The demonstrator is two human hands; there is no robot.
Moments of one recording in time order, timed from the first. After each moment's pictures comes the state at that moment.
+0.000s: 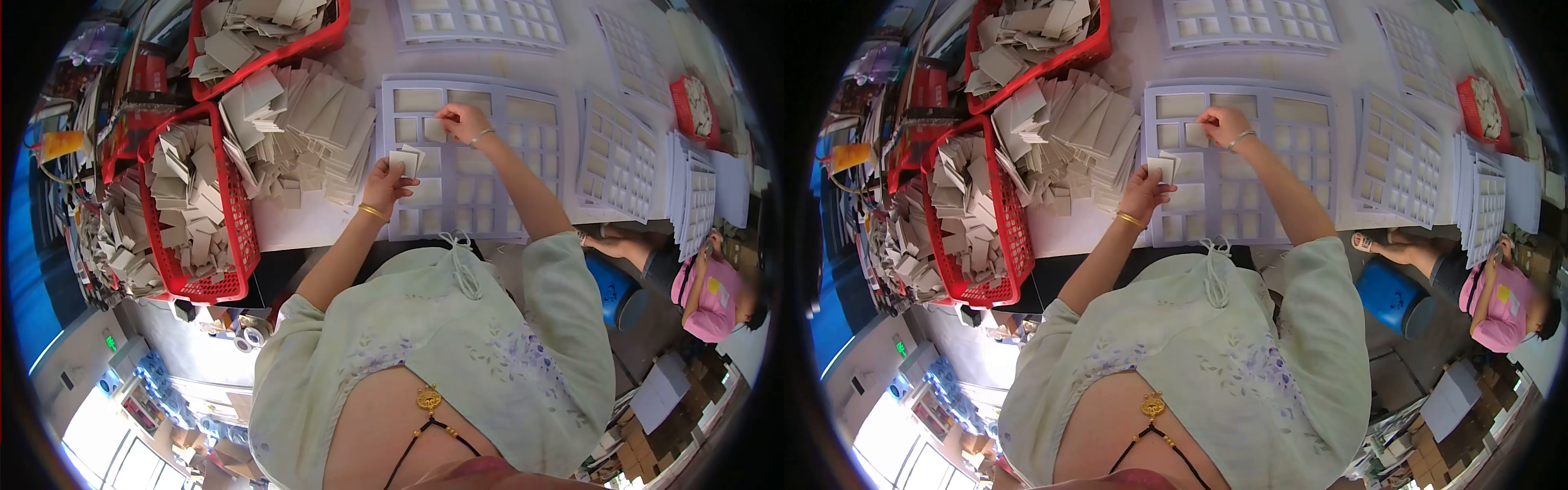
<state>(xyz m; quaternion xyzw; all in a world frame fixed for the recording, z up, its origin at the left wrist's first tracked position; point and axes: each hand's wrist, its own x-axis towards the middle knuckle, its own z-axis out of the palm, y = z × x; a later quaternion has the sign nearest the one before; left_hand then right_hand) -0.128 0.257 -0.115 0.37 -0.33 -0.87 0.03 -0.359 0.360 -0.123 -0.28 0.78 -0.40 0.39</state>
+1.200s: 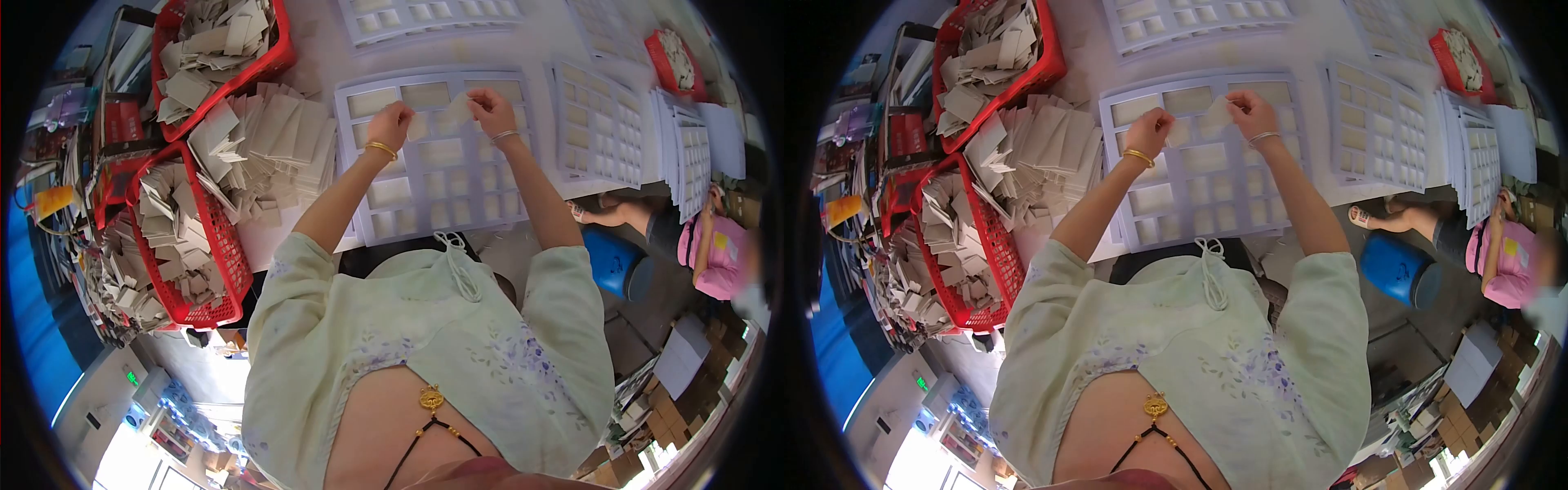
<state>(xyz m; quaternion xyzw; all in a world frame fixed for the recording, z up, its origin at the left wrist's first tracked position) -0.272 0.262 -0.135 0.18 -0.88 -0.43 0.07 -0.401 0.464 -0.107 -0.14 0.79 -0.56 0.21</state>
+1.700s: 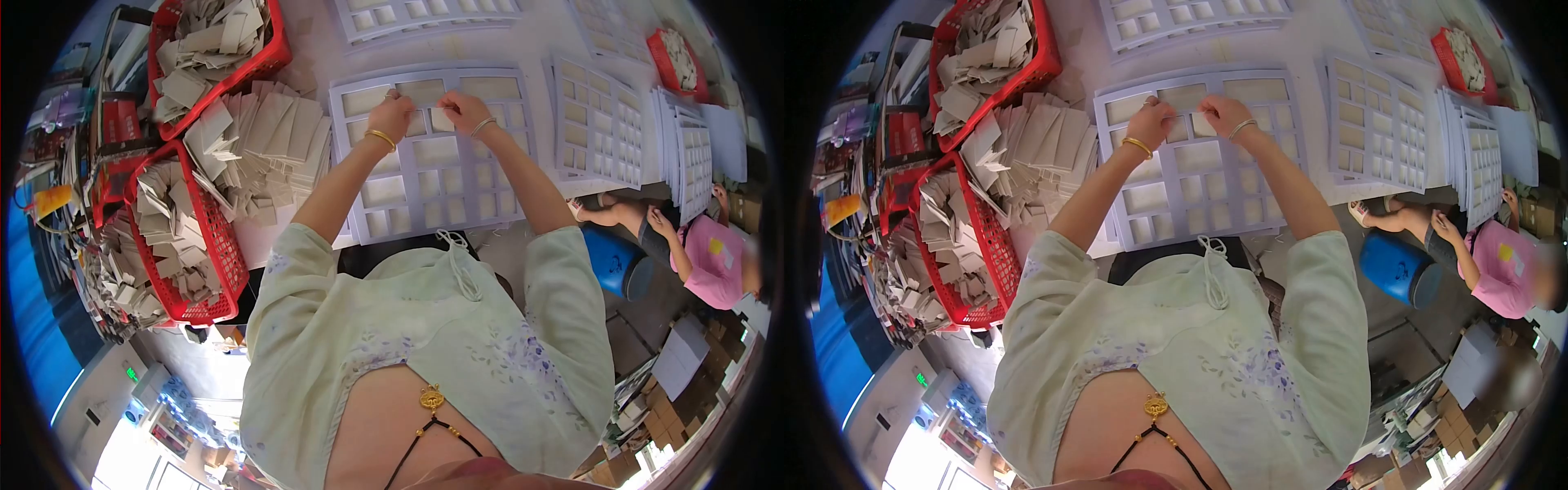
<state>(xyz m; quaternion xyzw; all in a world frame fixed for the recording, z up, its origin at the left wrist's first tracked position) -0.290 0.266 -0.137 0.13 -0.93 -0.34 0.05 -0.409 0.445 -0.138 -0.35 0.82 -0.37 0.25</state>
